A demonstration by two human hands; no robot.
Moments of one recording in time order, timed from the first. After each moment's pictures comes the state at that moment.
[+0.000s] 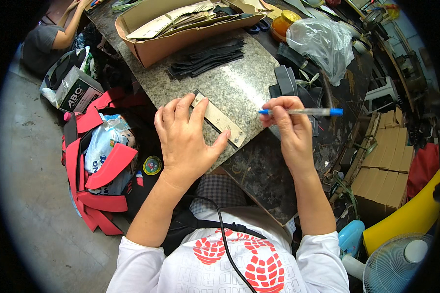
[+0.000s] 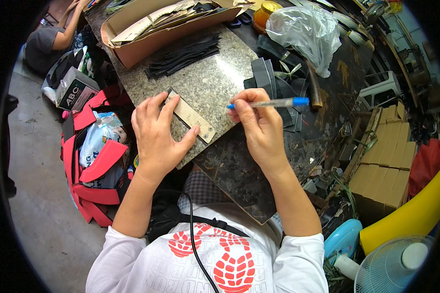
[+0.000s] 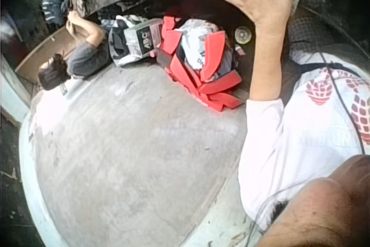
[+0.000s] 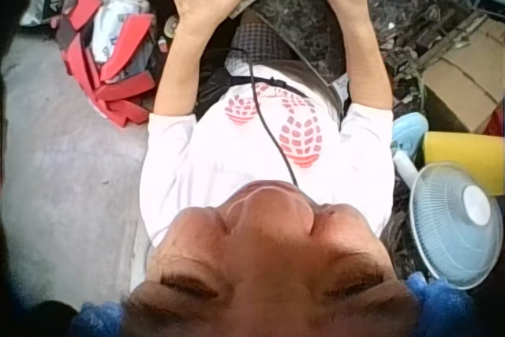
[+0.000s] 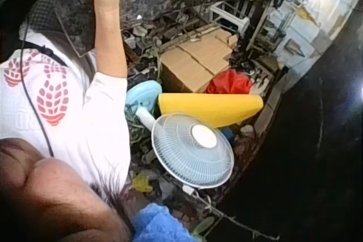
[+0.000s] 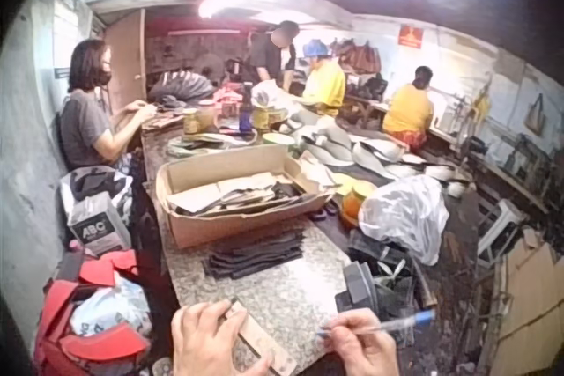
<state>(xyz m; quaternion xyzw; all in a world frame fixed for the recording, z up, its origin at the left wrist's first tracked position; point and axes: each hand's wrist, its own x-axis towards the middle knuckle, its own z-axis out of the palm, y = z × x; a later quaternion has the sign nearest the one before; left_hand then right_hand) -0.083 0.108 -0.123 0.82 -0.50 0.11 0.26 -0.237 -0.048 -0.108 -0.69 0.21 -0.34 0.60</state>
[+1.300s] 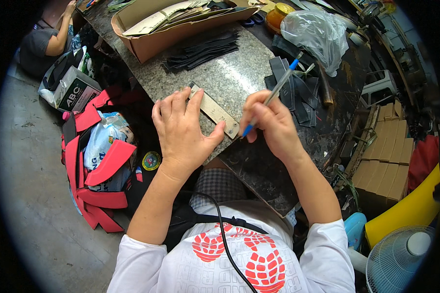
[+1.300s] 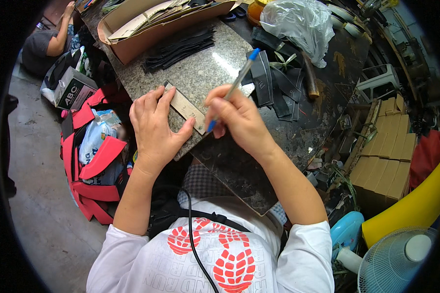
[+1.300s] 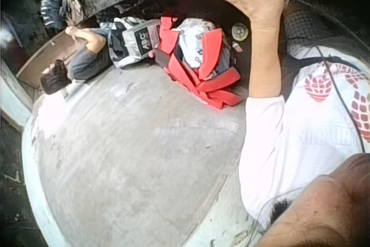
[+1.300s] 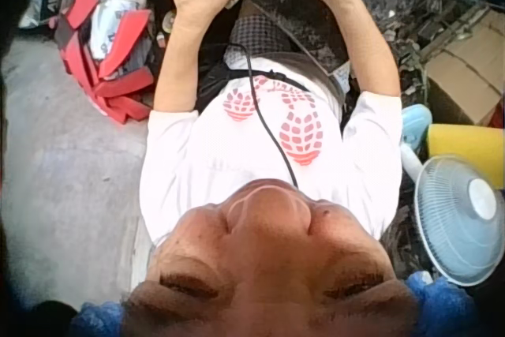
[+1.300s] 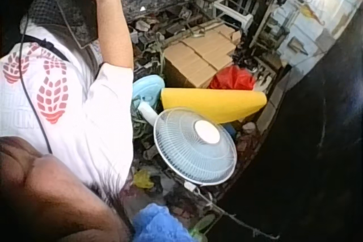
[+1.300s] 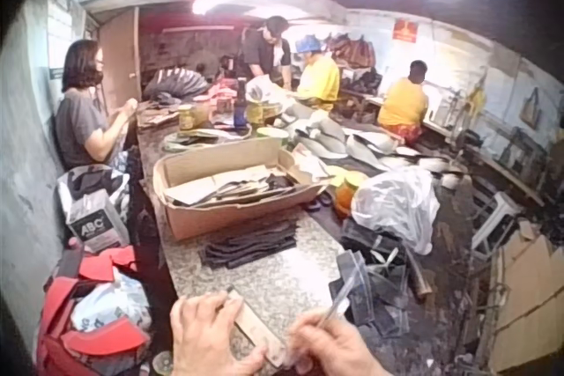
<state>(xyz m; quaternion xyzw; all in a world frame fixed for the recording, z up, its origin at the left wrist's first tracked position) -0.083 0.107 -0.133 0.82 -0.50 0.11 0.25 -0.229 -0.045 -0.111 -0.57 0.14 -0.20 0.78</state>
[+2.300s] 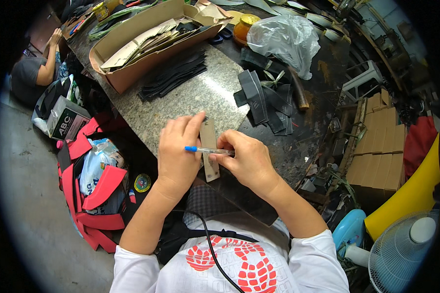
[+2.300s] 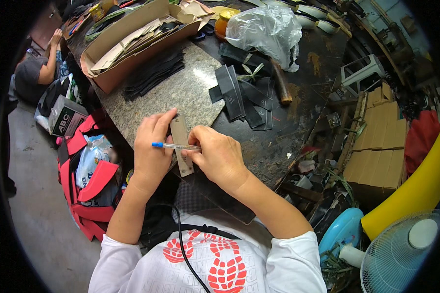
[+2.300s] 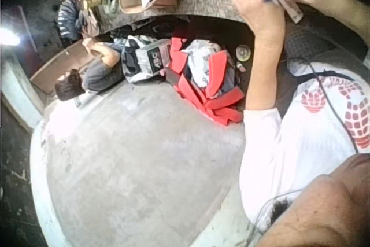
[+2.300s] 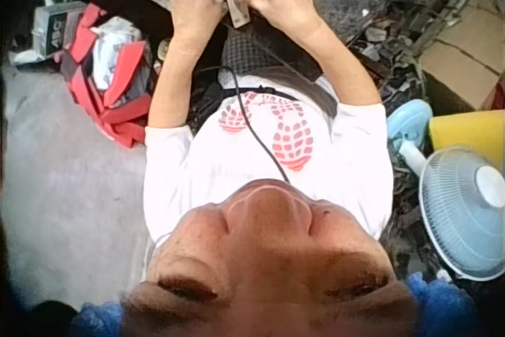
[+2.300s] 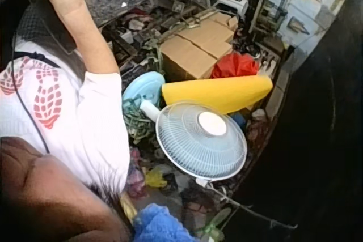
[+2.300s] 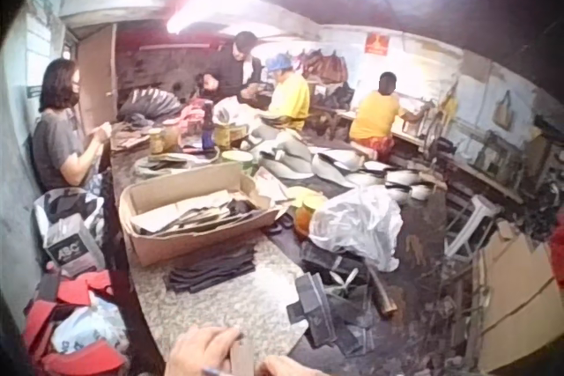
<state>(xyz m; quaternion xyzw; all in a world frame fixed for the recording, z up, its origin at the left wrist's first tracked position) -0.094 0.078 -0.115 0.74 -0.58 0.06 0.32 -0.251 -0.020 -0.102 -0.86 0.31 -0.13 0.38</state>
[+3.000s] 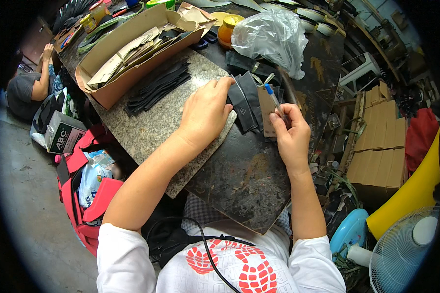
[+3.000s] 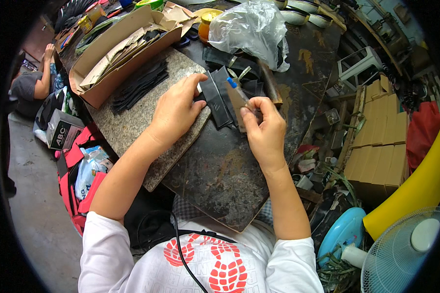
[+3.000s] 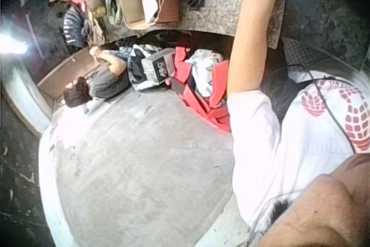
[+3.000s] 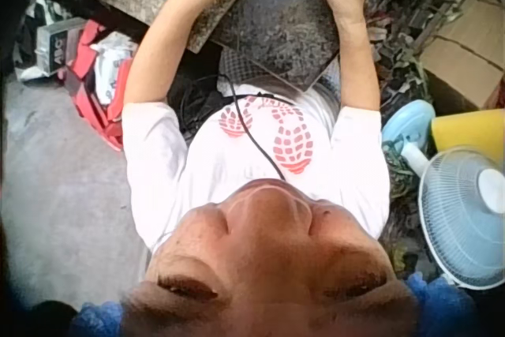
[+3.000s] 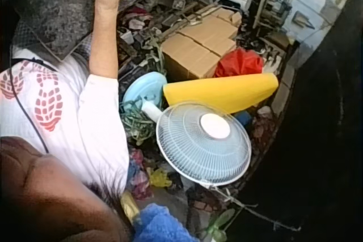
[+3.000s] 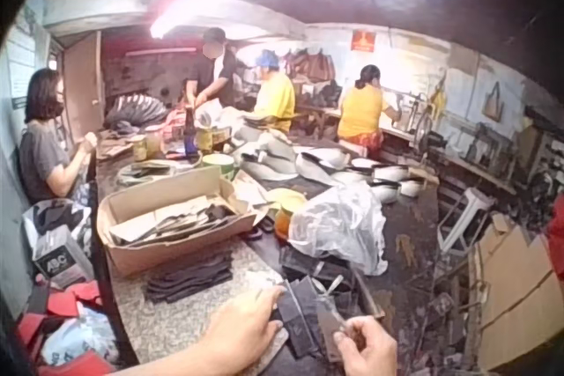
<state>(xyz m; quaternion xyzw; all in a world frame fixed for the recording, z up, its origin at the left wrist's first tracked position) -0.092 -0.045 -0.112 0.70 -0.63 -0.05 0.33 -0.302 -0.109 -0.129 -0.73 0.39 -0.43 0.36</state>
